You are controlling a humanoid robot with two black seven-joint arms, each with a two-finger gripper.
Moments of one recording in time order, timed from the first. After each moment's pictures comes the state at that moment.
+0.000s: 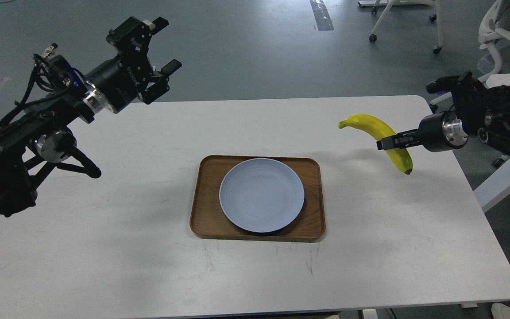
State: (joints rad) left arm -0.92 0.46 -0.53 -0.87 0.40 -0.43 -0.43; right arm 1.37 -0.54 -0.60 0.72 -1.05 0.40 0.49
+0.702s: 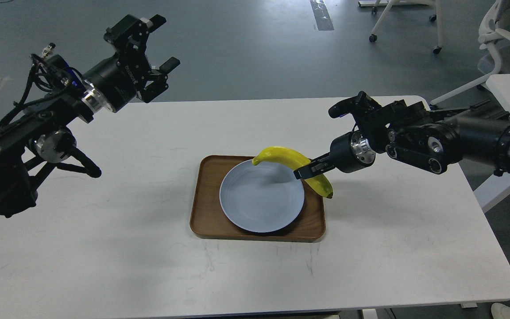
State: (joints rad) left arm -0.92 0.45 -0.55 -0.87 0.40 -0.42 -0.43; right arm 1.37 -0.22 -0.59 0.76 -1.04 0.40 0.49
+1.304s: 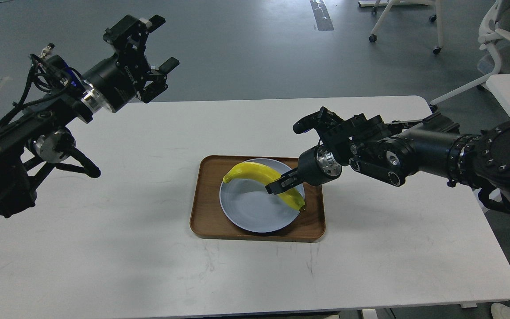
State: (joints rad) left arm -0.92 0.46 -0.55 -0.87 0.40 -0.43 -0.43; right arm 1.33 -0.07 -0.60 0.67 -1.03 0.40 0.49
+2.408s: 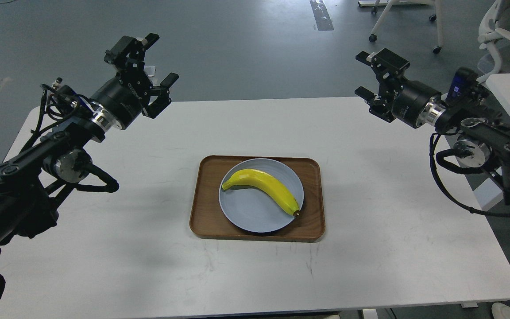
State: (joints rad) left arm -0.79 0.37 -0.63 -0.85 0.32 -0.34 -0.43; right arm 0.95 -0.48 0.25 0.67 -0.35 0.39 0.49
